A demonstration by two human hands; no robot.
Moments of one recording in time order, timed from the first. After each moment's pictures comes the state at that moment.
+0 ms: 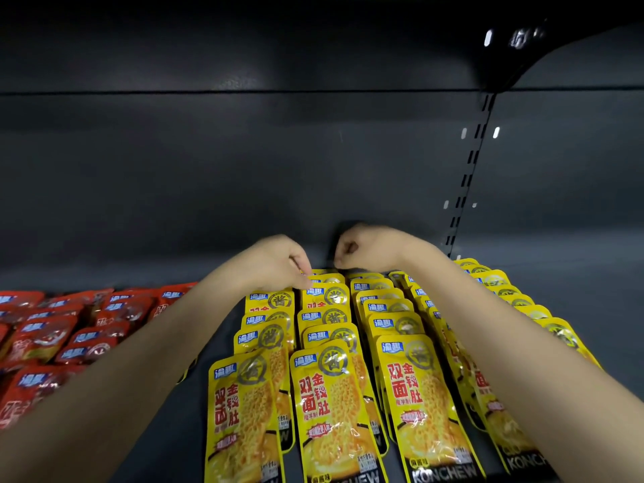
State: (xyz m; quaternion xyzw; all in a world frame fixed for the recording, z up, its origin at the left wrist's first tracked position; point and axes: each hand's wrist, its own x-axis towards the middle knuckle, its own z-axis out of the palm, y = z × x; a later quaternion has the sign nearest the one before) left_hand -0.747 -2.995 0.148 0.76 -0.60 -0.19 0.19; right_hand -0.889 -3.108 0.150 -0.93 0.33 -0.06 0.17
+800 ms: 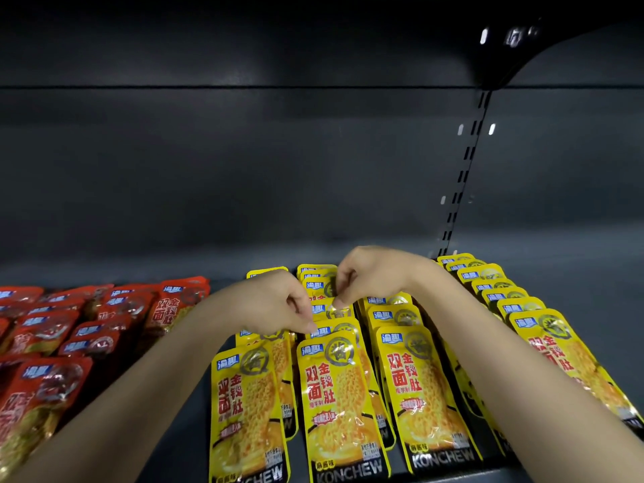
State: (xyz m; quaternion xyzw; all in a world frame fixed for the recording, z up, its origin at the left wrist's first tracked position) left_hand -0.761 -2.955 0.128 0.72 -0.63 -0.27 0.14; right_hand -0.905 -3.068 0.147 -0.93 0.30 0.03 0.19
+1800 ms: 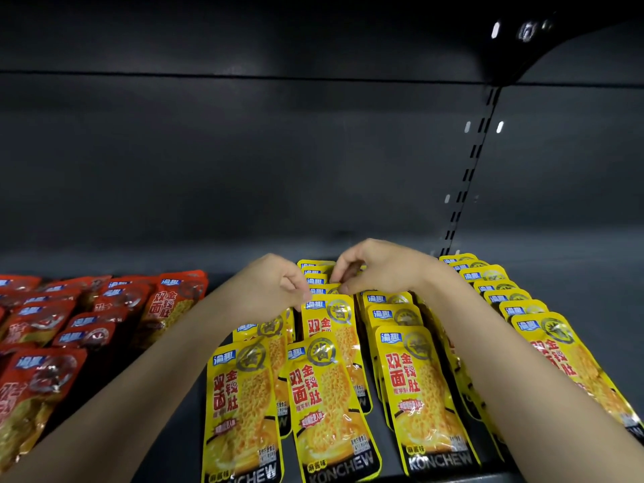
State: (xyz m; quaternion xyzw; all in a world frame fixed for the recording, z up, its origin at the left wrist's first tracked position) left_hand -0.764 -2.953 0.127 0.74 -0.58 -0.23 0.27; right_hand -0.913 -3.080 0.138 -0.91 0.29 -0.04 0.29
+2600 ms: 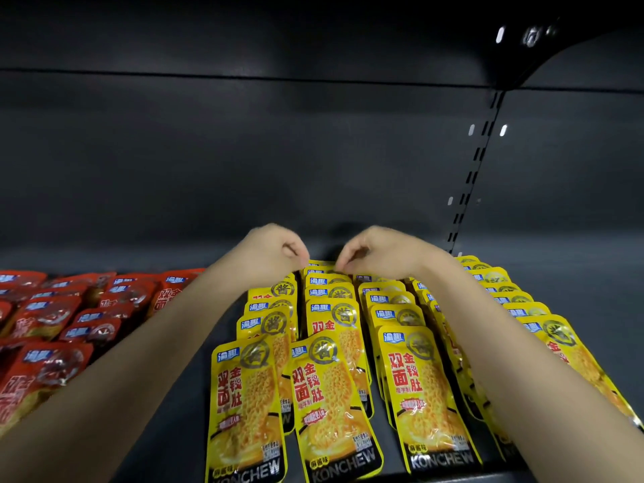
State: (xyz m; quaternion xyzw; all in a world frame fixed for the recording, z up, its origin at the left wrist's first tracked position) left_hand -0.744 -2.979 0.141 0.75 -0.57 -0.15 0.29; right_hand -0.908 -3.088 0.149 -0.92 0.30 -0.07 0.26
